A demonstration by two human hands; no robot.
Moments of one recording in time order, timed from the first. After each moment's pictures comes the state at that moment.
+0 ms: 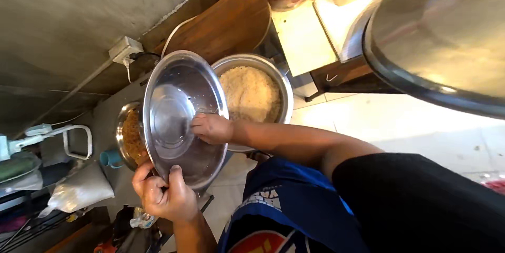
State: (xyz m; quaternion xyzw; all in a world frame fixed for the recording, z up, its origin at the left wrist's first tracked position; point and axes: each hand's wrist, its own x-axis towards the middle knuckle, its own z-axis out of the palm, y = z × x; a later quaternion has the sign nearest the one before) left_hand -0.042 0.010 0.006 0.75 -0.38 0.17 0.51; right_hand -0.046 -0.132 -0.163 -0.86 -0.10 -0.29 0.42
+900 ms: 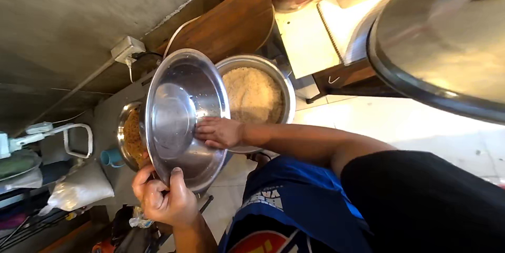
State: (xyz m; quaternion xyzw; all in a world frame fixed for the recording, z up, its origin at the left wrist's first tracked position) left_hand -0.041 0.011 0.010 0.75 -0.38 0.18 0.51; right_hand -0.066 -0.134 -0.197 -0.88 -0.15 -0.20 0.40
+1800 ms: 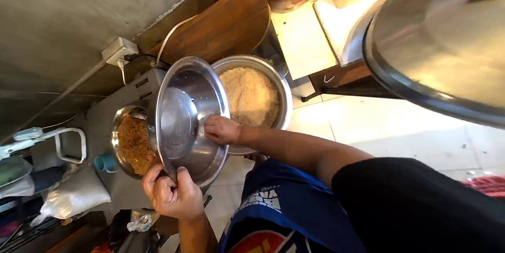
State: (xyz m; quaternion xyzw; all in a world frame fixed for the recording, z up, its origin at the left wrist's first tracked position) left_hand -0.038 0.003 -0.016 0.79 -0.39 0.21 0.43; right_hand -0.061 -0.137 -0.224 -0.87 -0.02 -0.21 0.45
